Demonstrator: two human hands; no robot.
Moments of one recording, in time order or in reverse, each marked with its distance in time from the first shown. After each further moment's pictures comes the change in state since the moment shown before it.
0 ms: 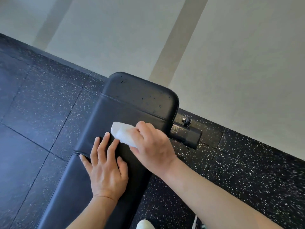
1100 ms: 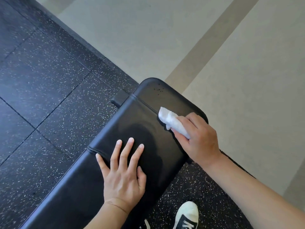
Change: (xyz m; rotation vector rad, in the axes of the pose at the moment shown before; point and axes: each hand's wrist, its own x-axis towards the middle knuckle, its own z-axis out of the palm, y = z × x) left_hand 0.000 -0.006 0.006 0.029 0.014 0.057; right_hand 0.056 0.076 -0.014 -0.106 -0.061 -0.061
